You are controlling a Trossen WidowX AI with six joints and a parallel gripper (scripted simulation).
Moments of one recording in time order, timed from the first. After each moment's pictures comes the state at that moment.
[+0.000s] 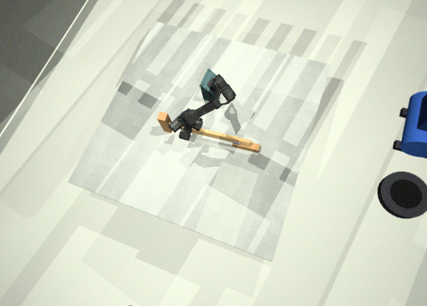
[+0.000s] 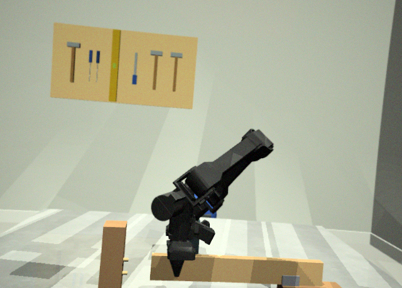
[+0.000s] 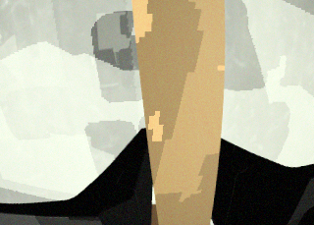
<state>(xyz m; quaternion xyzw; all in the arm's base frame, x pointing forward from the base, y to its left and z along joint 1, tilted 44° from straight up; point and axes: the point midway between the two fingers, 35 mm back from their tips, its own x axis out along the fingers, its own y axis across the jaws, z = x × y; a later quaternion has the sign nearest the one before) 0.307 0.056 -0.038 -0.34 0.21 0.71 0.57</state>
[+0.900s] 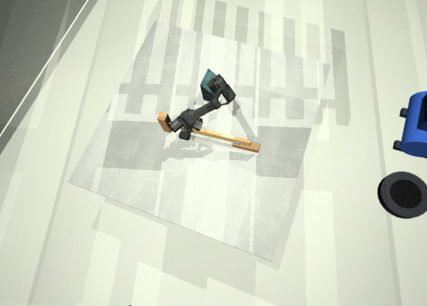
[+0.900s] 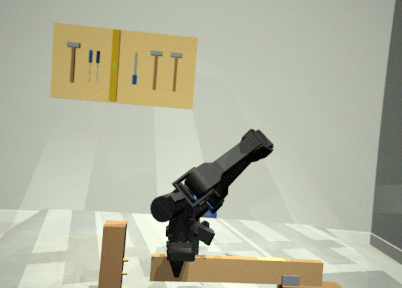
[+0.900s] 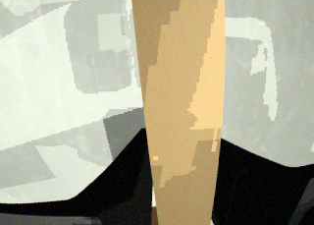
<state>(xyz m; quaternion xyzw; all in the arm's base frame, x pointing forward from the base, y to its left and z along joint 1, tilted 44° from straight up) 0.306 0.057 -0.040 -0.34 0.21 0.71 0.57</state>
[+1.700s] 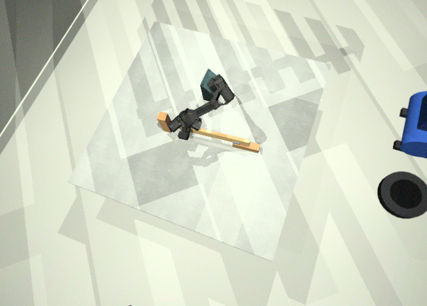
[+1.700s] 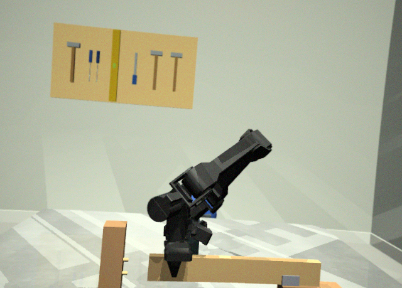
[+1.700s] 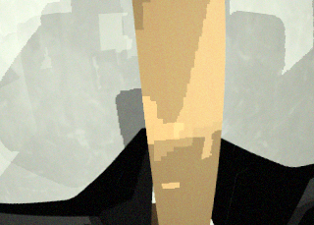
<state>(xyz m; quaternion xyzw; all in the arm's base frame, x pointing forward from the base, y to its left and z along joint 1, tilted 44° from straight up) 0.307 0.053 -0.044 -0.34 0.21 0.72 0.57</state>
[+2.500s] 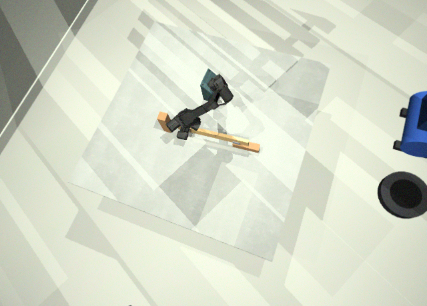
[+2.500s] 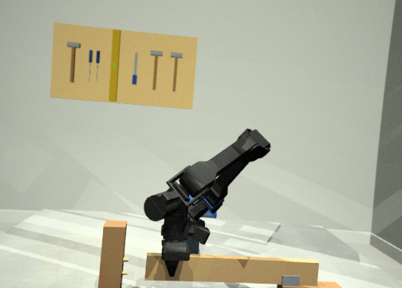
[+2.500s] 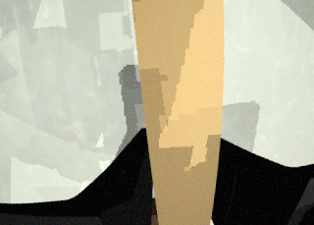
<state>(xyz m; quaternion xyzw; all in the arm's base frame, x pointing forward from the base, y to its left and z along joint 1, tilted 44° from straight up) 0.311 0.047 -0.046 -0.34 0.21 0.72 0.57</state>
